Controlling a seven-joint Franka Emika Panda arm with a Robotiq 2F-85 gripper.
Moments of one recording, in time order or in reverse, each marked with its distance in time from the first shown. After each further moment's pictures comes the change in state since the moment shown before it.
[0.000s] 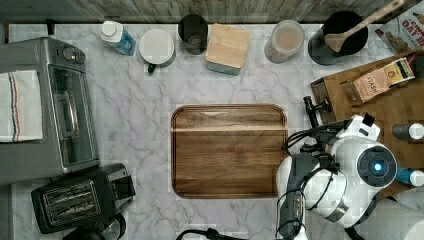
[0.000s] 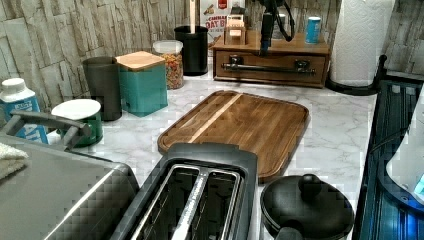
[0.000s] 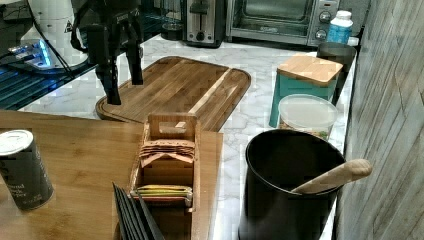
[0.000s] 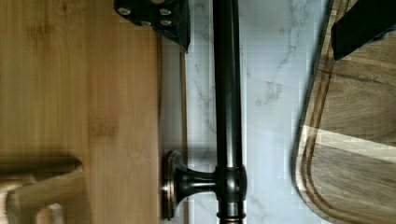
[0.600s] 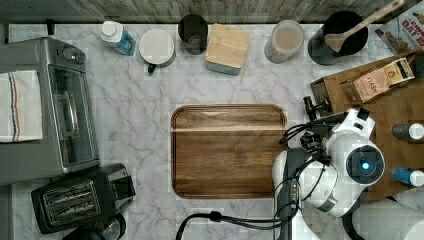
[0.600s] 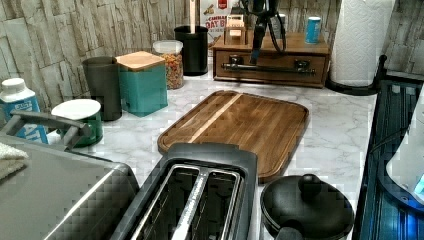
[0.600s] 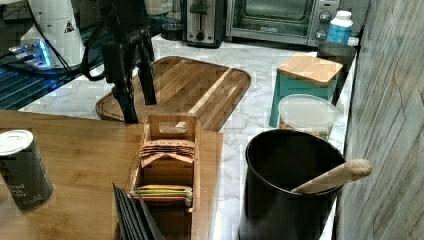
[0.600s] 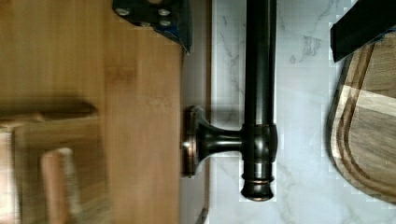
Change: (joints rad) arm -0.009 0.111 0.017 0.000 0.044 0.215 -0.071
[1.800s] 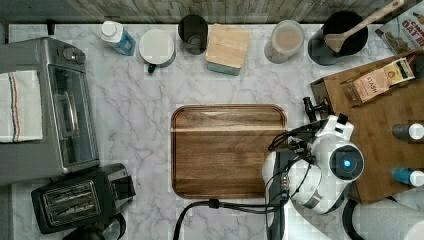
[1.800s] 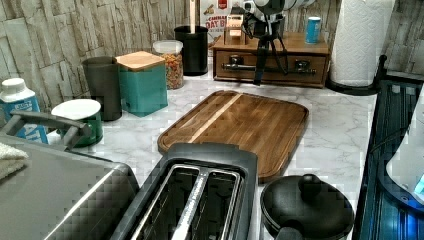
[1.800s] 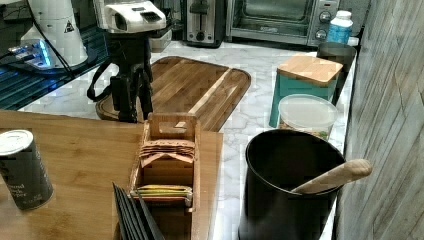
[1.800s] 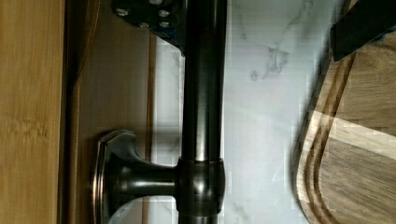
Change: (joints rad) arm 0.023 0.071 -0.001 -0.055 0.035 0.048 -0.028
